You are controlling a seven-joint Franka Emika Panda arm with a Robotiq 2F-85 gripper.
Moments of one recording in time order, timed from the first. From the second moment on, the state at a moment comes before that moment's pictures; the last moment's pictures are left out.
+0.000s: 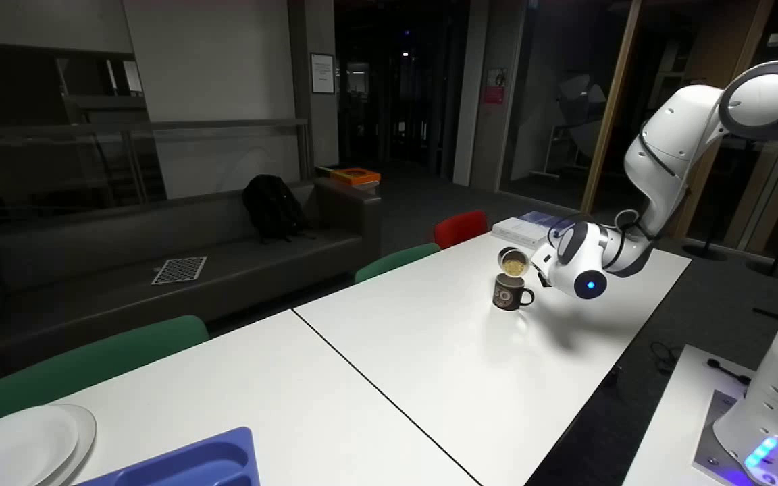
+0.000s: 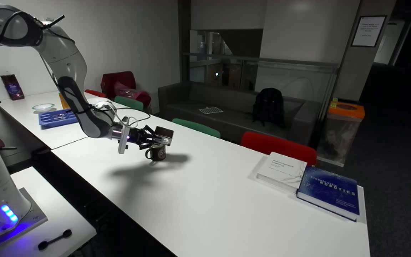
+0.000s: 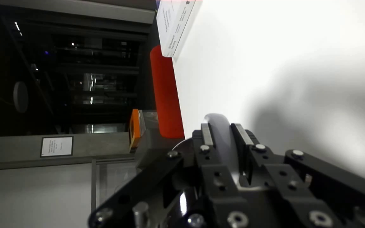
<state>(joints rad) -0.08 0.32 -0.04 -2.44 -2.33 2.17 1.19</state>
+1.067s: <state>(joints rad) -0.08 0.32 -0.04 -2.43 -2.33 2.17 1.19</state>
